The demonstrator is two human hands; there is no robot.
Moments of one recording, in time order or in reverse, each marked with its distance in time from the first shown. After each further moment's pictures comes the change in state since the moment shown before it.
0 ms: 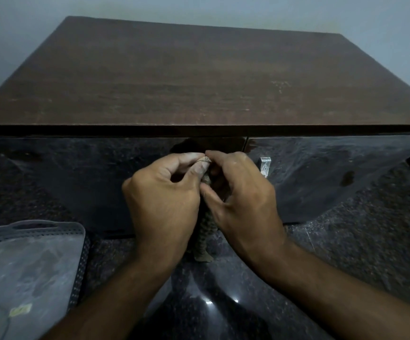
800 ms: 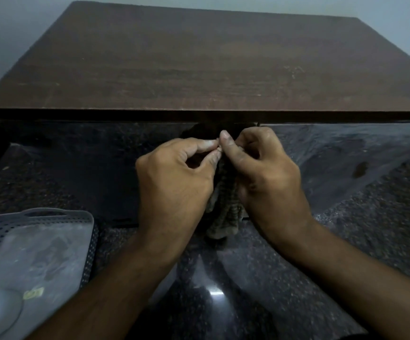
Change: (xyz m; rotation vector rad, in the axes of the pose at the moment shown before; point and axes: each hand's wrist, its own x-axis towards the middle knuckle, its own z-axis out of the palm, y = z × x) left_hand 0.005 0.000 -0.005 0.182 -0.063 0.113; right_hand 0.008 0.012 -0.011 -0.146 -0.034 -0.094
